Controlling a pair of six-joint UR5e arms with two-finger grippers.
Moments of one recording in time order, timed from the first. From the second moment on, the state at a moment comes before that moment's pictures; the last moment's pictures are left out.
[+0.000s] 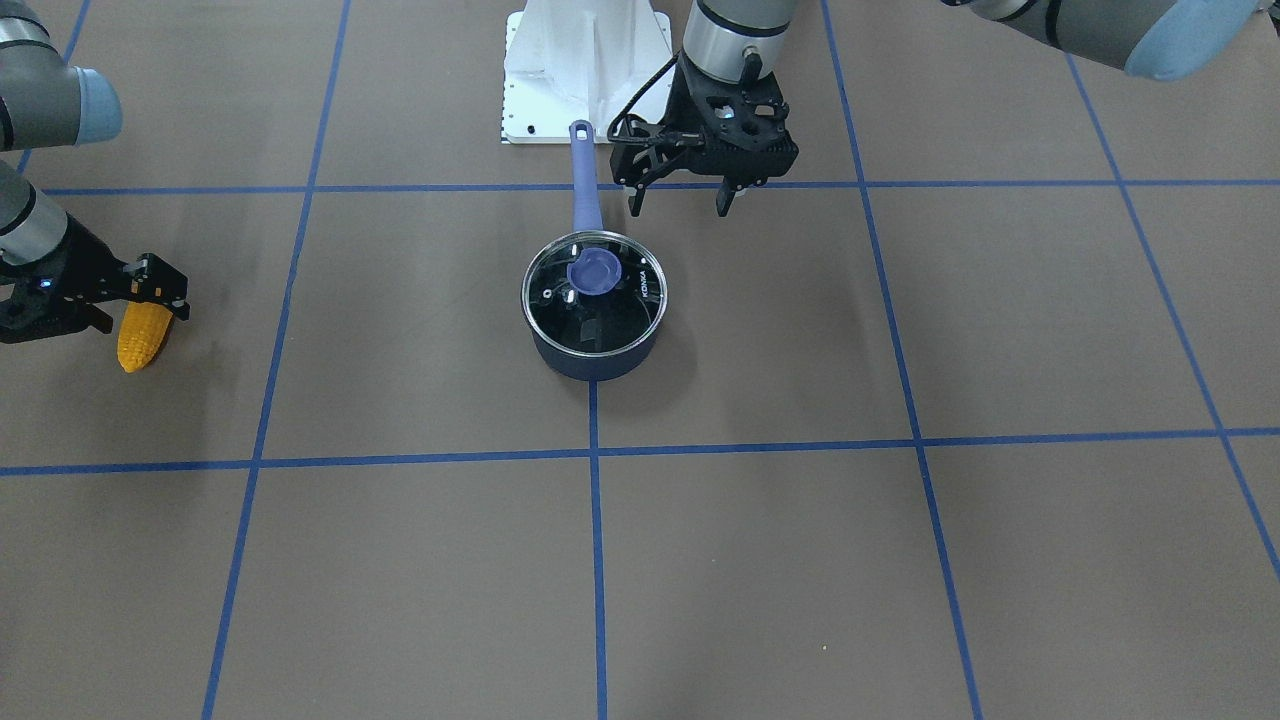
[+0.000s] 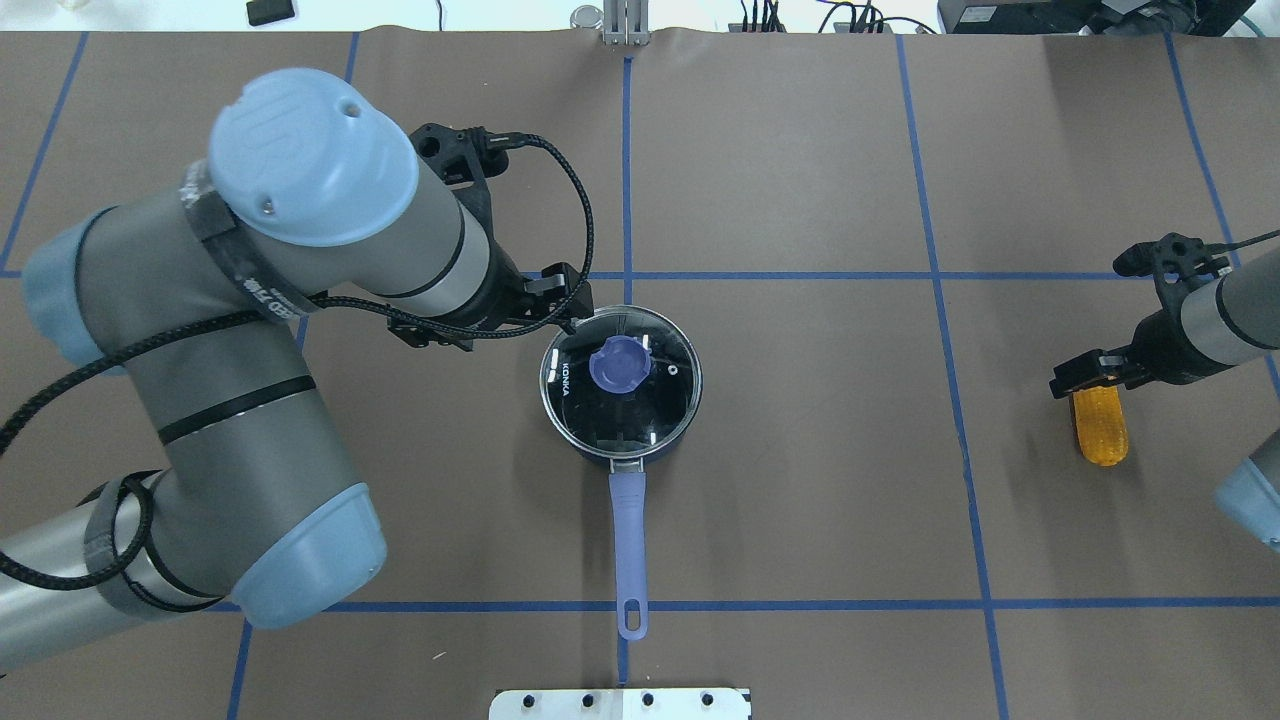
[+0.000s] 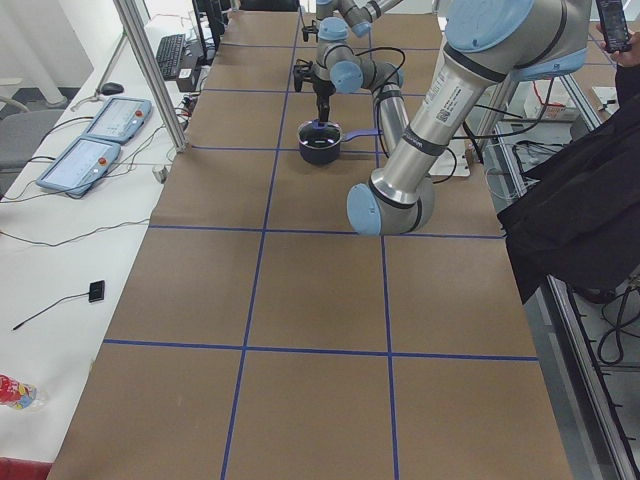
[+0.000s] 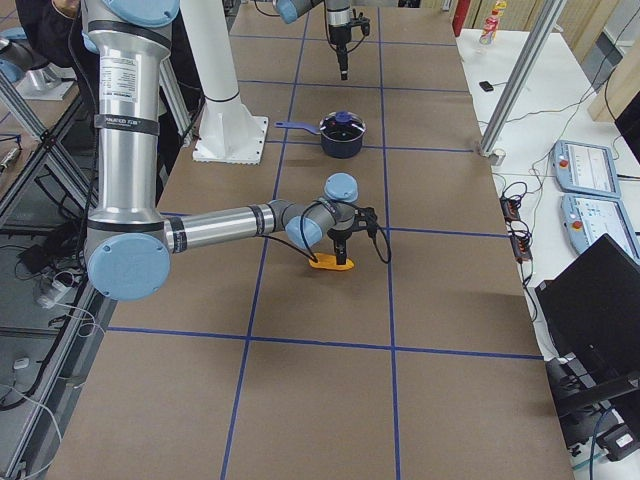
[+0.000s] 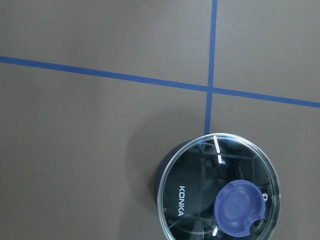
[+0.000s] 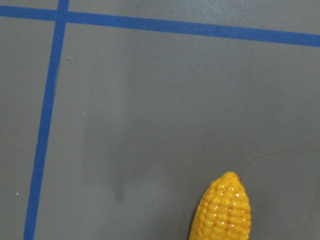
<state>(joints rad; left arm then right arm) -0.59 -2.29 -1.96 -1.38 -1.90 -1.33 0.91 -1.65 1.74 -1.05 2.18 0.74</state>
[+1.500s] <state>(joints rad) -0.55 -2.42 -1.65 -1.56 -1.85 -1.38 0.87 -1.67 1.72 -1.05 2.12 0.74</state>
